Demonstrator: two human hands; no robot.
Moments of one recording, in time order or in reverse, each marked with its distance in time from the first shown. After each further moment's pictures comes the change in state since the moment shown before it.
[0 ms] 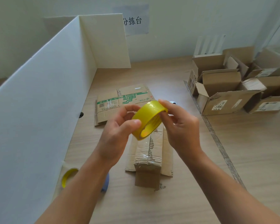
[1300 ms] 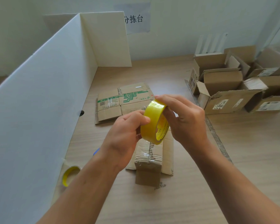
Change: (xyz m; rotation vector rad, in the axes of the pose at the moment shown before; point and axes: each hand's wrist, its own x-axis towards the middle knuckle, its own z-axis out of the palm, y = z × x) left_hand -0.004 0.020 0.029 -0.031 0.039 -0.251; right_hand 0.018 -0.011 -0.012 -0.199 -0.071 -0.318
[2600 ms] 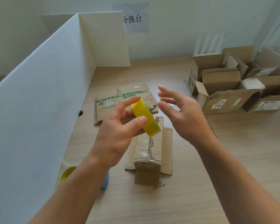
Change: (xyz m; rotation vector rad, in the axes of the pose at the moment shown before) left_hand -0.002 -0.006 -0.020 0.146 0.111 0.204; right_hand 0.014 -0.001 -0.013 0.270 -0.337 0.518
